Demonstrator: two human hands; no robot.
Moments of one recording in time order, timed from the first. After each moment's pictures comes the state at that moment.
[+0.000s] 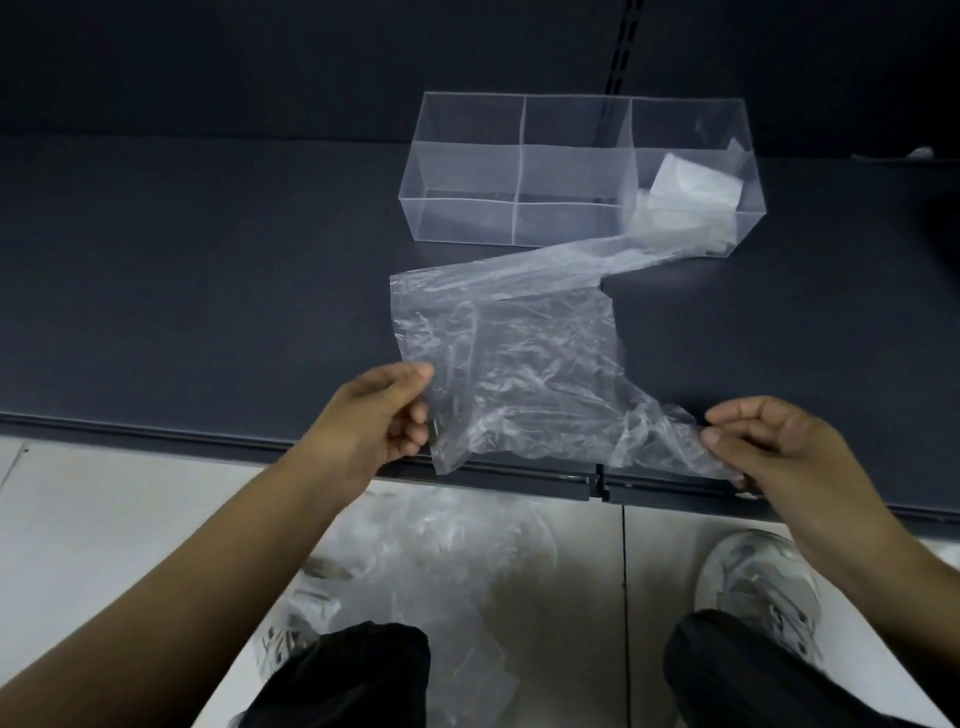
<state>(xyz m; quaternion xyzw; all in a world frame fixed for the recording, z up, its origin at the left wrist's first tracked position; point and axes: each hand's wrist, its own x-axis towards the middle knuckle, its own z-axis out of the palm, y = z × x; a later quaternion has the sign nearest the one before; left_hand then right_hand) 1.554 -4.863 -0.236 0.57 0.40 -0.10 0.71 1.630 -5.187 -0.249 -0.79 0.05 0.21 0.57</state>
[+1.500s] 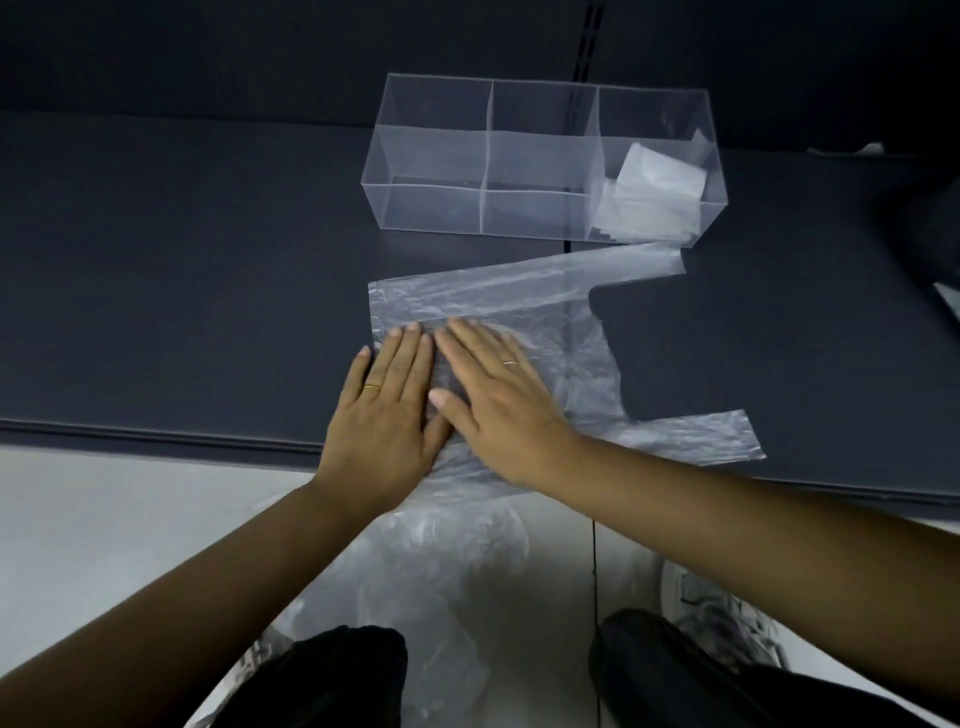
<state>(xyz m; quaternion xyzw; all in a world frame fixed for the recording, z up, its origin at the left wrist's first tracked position) 1.547 -4.889 -0.279 1.00 0.04 -0.04 0.06 1.625 -5.026 -0.272 -0.89 -0.40 0.12 0.18</state>
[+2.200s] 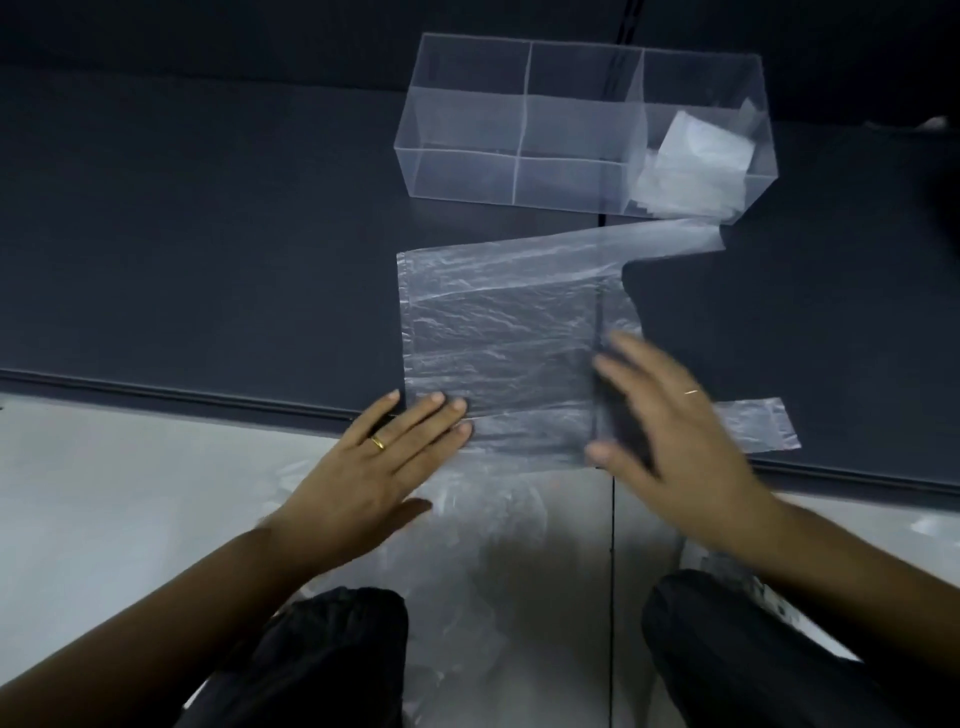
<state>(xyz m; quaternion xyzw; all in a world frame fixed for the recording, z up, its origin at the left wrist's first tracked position) 1.480 -4.859 -0.284 0.98 -0.20 -0.02 0.02 1.609 -5.140 -0.261 -0.90 -0.37 0.07 0.24</state>
